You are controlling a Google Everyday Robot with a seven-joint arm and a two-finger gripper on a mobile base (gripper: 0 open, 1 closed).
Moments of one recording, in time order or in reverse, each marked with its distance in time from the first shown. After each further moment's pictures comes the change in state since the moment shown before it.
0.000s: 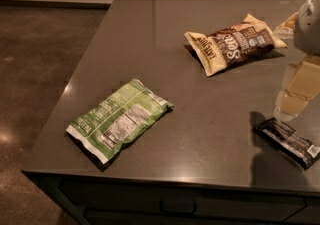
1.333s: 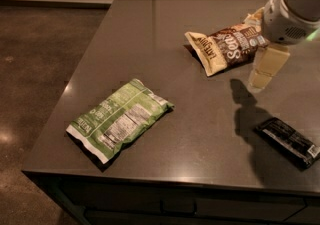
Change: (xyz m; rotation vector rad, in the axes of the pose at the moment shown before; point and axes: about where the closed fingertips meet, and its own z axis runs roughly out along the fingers) arm -0.019 -0.086 0.061 0.052 -0.077 -0.115
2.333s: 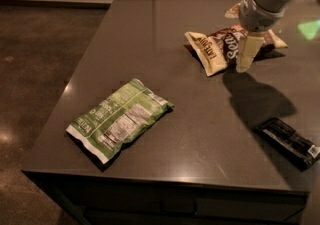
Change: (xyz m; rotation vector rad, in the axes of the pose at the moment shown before) arm 0.002 -0.099 0.075 0.004 0.008 -0.189
